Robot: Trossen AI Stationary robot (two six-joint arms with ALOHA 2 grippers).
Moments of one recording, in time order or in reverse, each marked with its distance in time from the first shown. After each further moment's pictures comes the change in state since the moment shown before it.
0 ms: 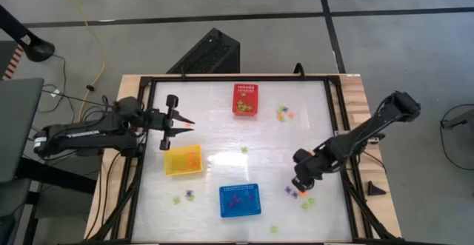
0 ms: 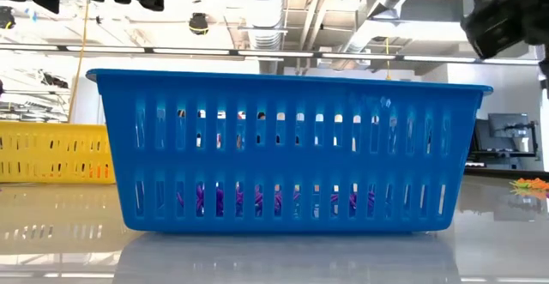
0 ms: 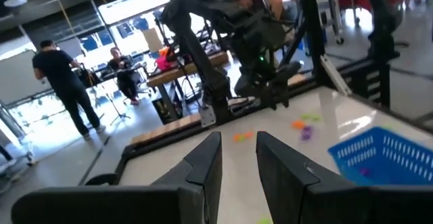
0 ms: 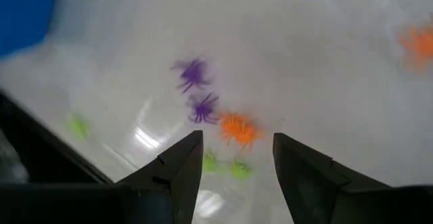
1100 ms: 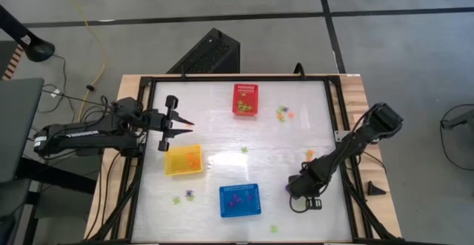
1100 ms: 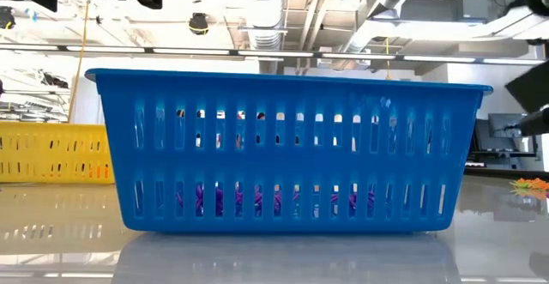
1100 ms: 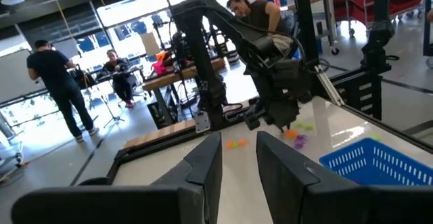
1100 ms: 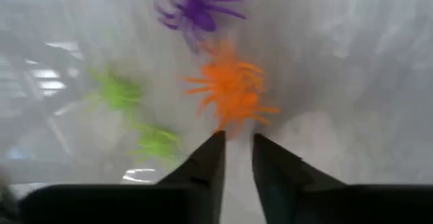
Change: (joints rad) left arm -0.019 -0.013 0.001 0.002 -0.002 -0.033; right arm 0.102 0.342 0.000 0.075 -0.132 -0.732
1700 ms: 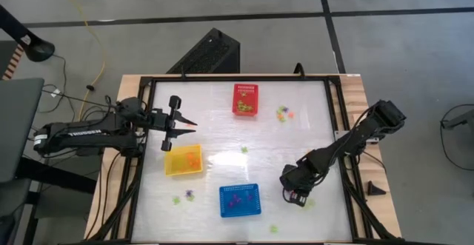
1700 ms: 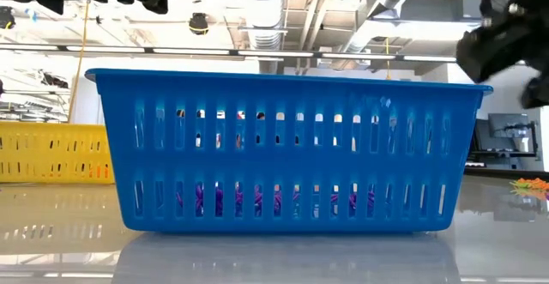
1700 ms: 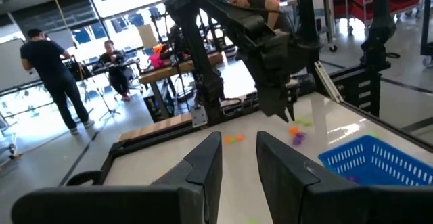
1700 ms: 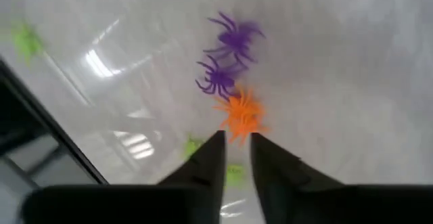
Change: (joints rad) left arm 0.000 0.055 0.001 0.034 0.000 -0.017; right arm -0.105 -0.065 0.086 -0.022 -0.023 0.368
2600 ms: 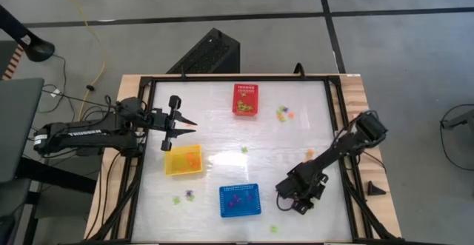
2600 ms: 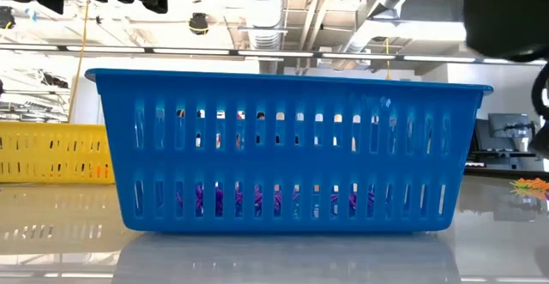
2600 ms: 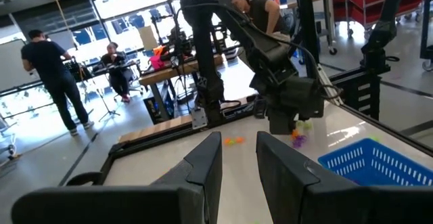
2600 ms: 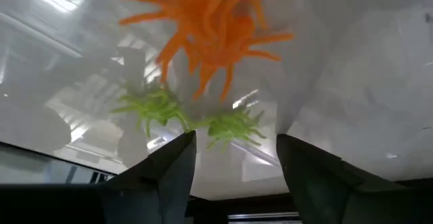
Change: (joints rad) left arm 0.000 0.000 0.000 0.006 0.001 -0.007; right arm 0.032 0.265 0.001 -0.019 -0.355 0.182
